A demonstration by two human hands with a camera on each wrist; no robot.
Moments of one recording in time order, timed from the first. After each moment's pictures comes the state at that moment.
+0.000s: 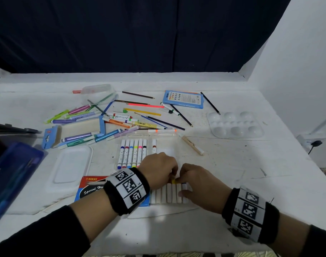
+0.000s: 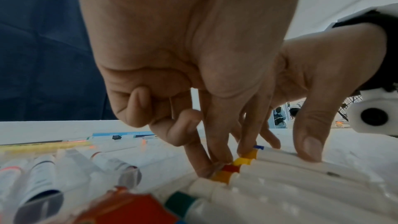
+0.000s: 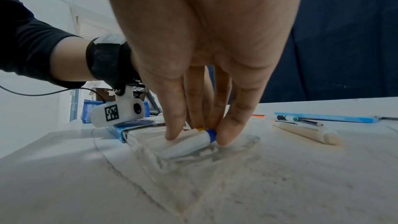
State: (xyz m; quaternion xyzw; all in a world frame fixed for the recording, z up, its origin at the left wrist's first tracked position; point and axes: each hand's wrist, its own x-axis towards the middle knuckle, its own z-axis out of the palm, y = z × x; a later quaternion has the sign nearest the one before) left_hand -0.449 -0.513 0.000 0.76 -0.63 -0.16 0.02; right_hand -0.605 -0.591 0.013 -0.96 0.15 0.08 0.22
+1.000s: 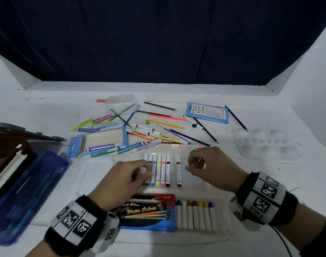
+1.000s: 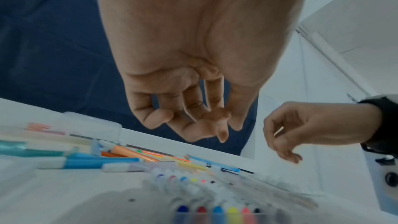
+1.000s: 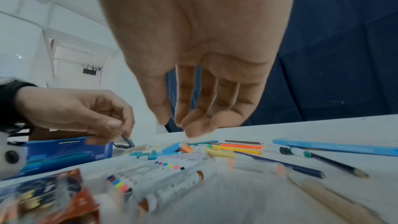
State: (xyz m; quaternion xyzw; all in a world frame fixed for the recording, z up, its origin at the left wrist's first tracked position) left_hand -0.354 -0.406 0.023 0.79 -0.51 -0.14 0.29; right_hand -0.521 -0.632 0.038 -0.96 0.13 -0.05 0.24
